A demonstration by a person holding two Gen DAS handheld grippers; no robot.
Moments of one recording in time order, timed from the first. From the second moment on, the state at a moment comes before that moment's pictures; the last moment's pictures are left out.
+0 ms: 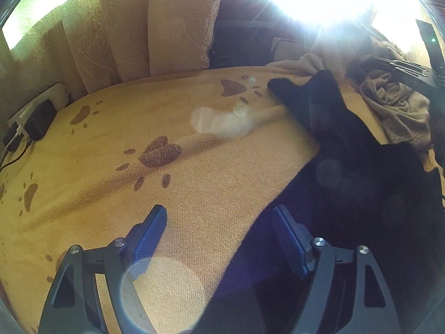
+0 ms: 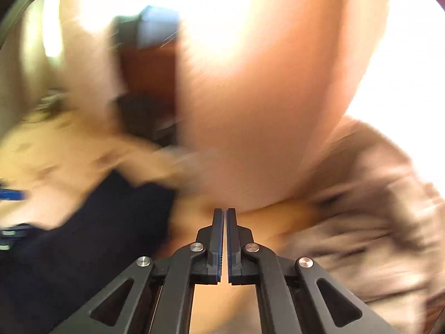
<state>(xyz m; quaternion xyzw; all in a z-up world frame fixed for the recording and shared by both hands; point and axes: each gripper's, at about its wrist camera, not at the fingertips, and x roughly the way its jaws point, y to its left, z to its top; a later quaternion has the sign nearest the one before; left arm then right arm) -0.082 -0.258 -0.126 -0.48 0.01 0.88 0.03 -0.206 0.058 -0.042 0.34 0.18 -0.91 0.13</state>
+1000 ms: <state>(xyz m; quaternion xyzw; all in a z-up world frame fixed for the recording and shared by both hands) -0.089 -0.256 -0.119 -0.50 0.04 0.85 0.18 -0.196 0.049 -0.094 0.45 -0.02 -0.83 0.32</state>
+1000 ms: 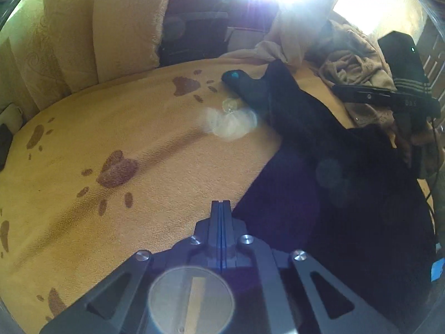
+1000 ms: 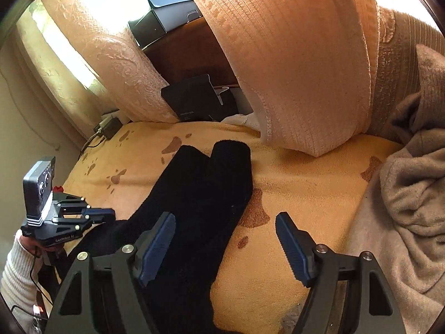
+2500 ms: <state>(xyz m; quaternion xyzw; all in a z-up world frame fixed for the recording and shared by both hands) -0.074 -0.278 -0.096 -0.43 0.04 0.90 0.09 -0.229 -0.008 -0.102 0.44 0.06 -0.86 0.25</state>
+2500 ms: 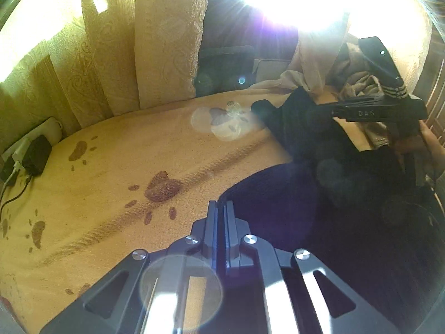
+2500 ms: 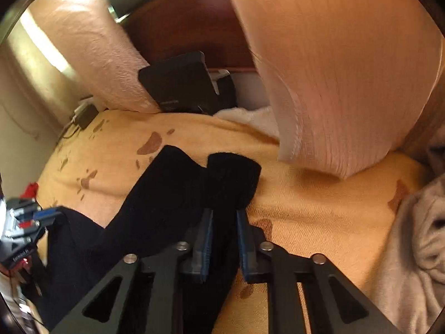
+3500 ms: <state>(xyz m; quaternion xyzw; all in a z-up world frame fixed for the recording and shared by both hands) 0.021 -0.279 -0.077 -0.39 -0.07 0.91 0.14 -0.029 0.201 -0.084 0.42 0.01 -0.89 0.19</state>
